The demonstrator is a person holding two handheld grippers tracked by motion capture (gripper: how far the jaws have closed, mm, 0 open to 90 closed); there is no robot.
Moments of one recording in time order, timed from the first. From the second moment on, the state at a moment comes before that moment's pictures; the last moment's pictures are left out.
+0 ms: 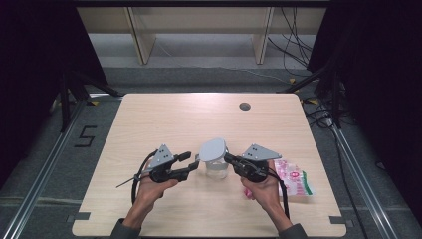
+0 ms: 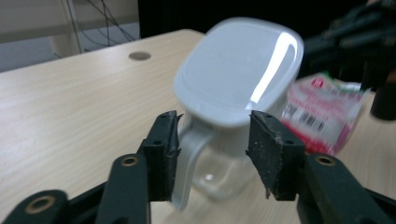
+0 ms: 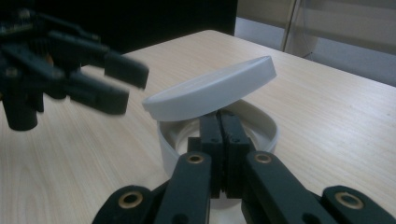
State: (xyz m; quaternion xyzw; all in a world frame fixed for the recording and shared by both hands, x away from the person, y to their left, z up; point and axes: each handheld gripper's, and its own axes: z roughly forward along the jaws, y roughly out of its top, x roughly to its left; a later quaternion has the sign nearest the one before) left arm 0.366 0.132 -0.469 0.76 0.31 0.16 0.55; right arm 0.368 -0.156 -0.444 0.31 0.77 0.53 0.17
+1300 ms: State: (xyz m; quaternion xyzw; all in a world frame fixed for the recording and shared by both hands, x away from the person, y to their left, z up) left arm 0.343 0.136 -0.493 0.76 0.34 0.12 0.55; right arm 0.365 -0.125 -0.426 0.26 0.77 0.56 0.15
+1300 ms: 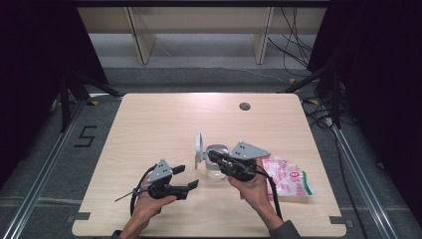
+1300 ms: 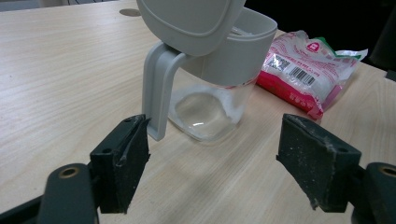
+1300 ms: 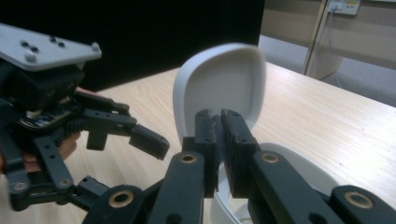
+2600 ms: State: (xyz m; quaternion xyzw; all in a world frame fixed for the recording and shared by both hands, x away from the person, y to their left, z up) left arm 0.342 0.139 -0.492 0.76 0.34 0.12 0.54; right arm 0.331 -0.203 -0.495 0.31 0.85 0.37 0.19
